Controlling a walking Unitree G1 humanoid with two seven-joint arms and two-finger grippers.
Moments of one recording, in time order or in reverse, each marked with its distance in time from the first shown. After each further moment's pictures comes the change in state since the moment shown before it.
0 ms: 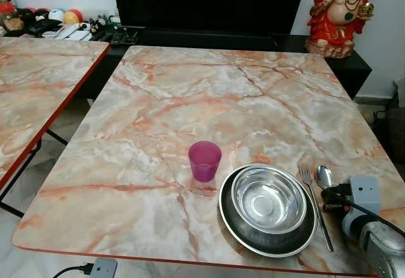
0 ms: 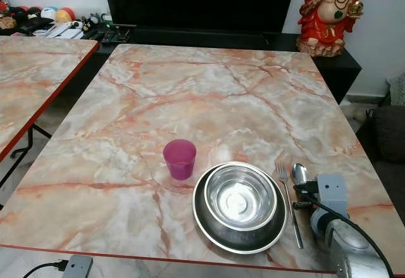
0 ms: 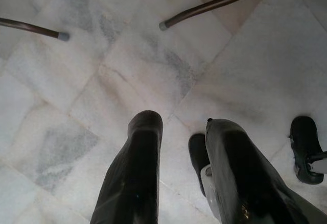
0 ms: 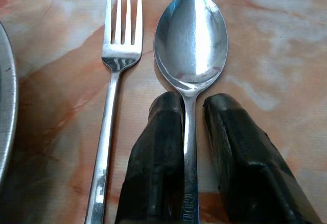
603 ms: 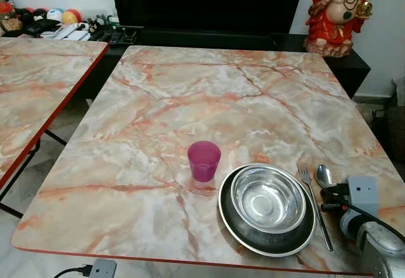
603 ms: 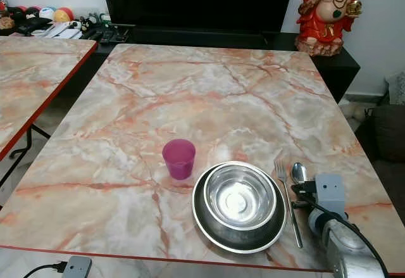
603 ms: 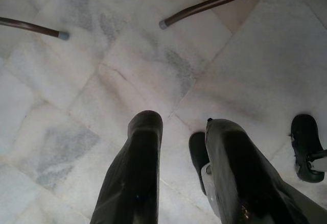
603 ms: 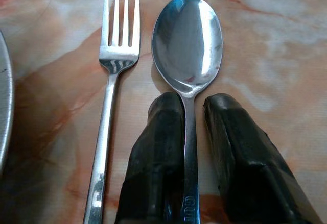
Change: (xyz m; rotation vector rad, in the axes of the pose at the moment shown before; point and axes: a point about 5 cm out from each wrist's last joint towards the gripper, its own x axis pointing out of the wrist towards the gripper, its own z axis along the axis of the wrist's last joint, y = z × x) left arm -0.001 0.000 -0.003 0.000 -0.001 0.001; right arm 0.002 0.002 -0.002 -0.015 -0.016 -0.013
